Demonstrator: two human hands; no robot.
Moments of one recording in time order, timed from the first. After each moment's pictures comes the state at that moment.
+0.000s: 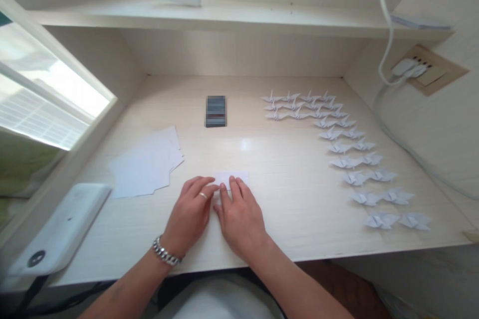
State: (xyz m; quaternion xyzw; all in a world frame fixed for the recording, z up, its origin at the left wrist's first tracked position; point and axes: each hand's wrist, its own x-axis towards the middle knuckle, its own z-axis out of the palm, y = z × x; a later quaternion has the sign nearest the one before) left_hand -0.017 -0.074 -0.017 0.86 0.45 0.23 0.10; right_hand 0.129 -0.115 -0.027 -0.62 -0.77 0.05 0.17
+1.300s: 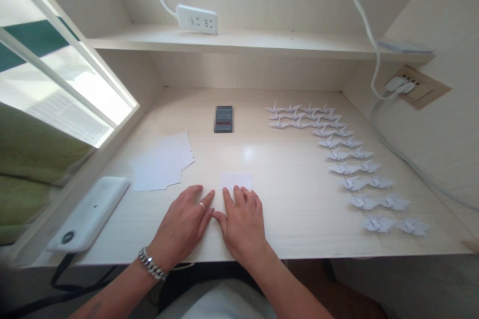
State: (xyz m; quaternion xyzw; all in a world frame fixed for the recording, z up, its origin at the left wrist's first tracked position) left_hand -0.040 -0.103 0.000 0.86 0.50 0.11 0.03; right_hand 0.117 -0.134 -0.024 -0.65 -0.74 0.03 0.17
